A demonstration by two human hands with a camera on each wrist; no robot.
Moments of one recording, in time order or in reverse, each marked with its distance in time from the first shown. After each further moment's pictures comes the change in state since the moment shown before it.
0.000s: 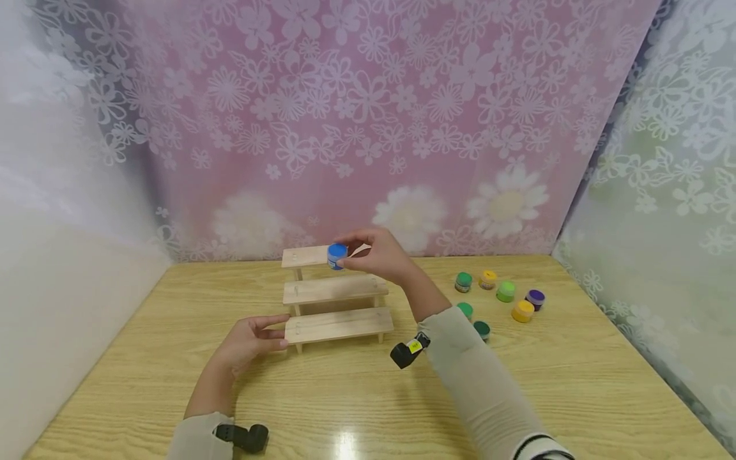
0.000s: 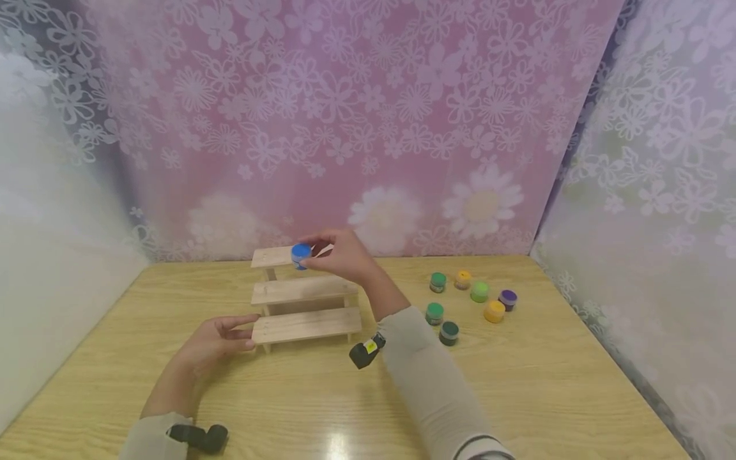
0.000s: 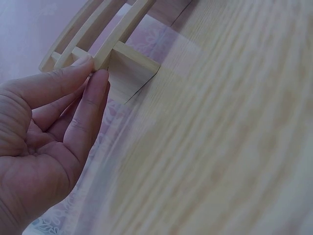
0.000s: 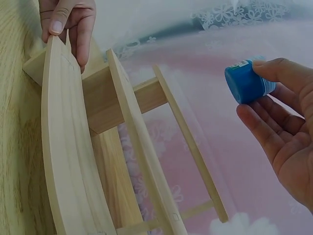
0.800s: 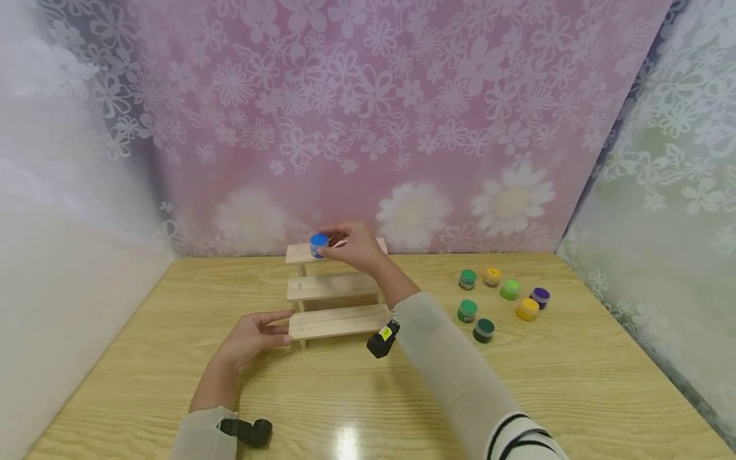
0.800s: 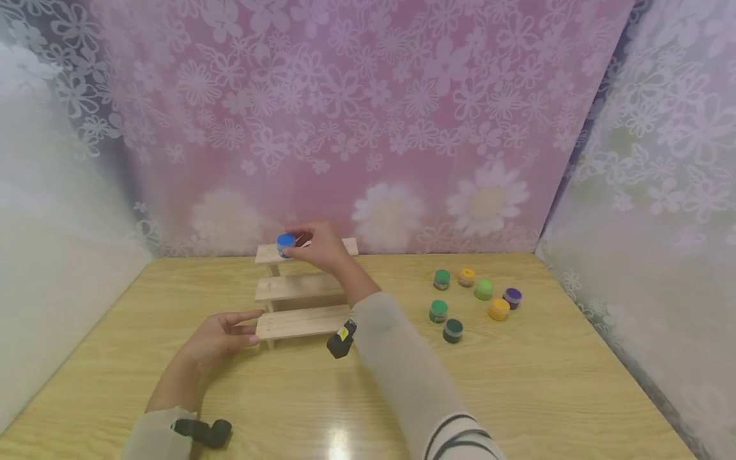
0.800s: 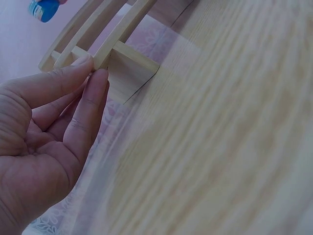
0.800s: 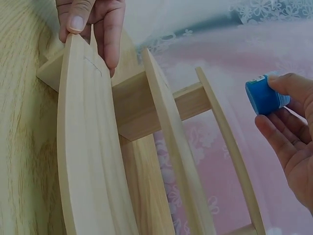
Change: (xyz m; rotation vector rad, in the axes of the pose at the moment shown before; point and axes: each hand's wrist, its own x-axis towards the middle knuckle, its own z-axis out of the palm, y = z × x) left_hand 0.000 0.002 -0.001 -0.013 -0.007 0.007; right_hand 0.041 0.014 0.039 -0.089 0.099 0.115
